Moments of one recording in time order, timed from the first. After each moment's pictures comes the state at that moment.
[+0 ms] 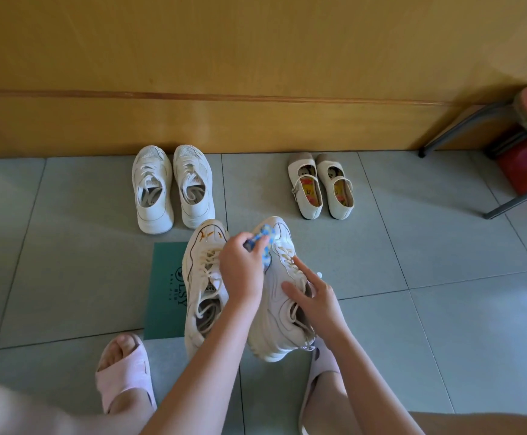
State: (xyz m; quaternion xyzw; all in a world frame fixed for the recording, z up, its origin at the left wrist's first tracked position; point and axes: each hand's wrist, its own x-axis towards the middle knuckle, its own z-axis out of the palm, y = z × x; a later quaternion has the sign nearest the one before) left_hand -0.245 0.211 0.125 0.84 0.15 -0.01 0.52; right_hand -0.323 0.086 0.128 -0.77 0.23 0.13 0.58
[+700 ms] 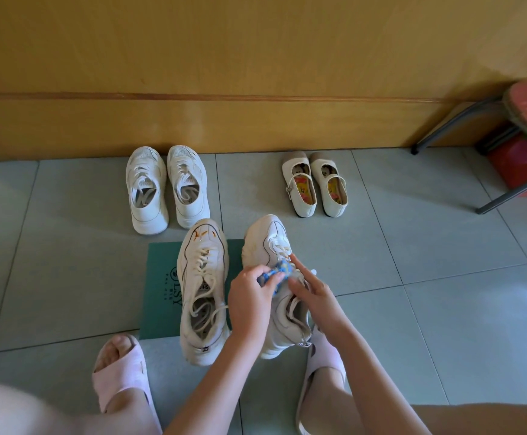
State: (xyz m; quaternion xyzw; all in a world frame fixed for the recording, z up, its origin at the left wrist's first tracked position) left_hand -0.298 0.203 0.115 0.86 0.07 -0.07 0.49; right_hand -0.324 0.071 0.122 -0.73 0.22 0.17 0.63
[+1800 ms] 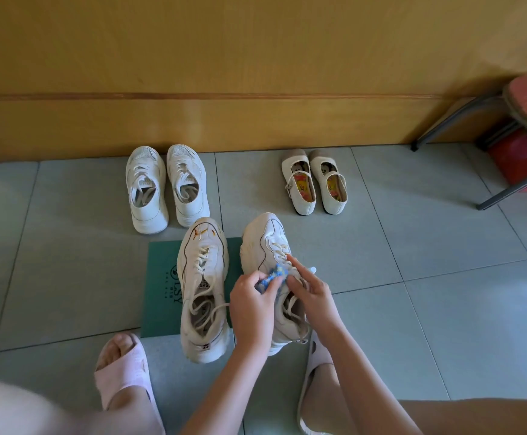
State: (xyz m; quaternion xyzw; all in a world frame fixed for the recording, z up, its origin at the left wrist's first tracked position) left_hand -0.316 0.198 0.113 0.85 0.13 -0.06 0.51; right_hand -0.328 0.083 0.113 -0.73 0.23 0.11 0.64
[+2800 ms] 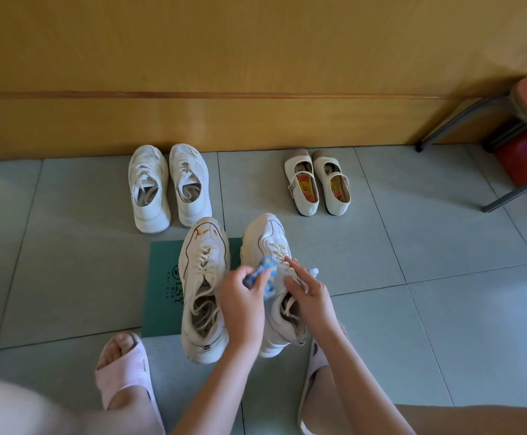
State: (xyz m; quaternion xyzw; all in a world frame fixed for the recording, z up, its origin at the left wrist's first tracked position) left_hand -0.304 0.212 0.116 0.83 0.14 -0.03 0.54; right_hand -0.326 0.088 0.112 -0.78 0.22 0.09 0.58
